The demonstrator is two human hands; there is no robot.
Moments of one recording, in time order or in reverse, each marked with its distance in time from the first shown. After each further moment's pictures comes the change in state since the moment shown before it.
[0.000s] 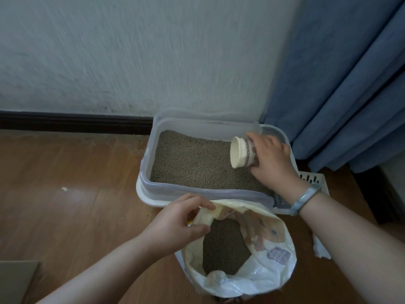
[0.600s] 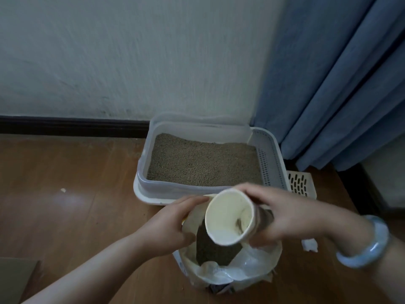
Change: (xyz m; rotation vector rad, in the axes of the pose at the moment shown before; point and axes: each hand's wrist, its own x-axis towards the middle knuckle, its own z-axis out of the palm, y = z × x) left_hand -0.014 0.009 -0.004 0.106 -0.121 0.012; right_hand -0.090 -0.035 -0.099 0.675 -0.800 -0.183
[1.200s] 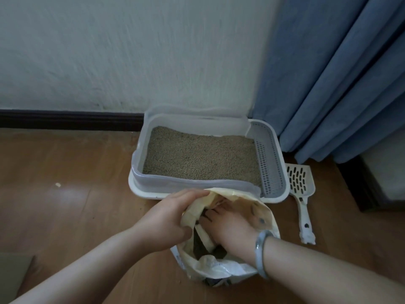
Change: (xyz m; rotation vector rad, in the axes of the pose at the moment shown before) left_hand 0.003 0.002 0.005 0.101 0.019 0.025; right_hand 0.103 0.098 0.118 -1.033 0.269 -0.021
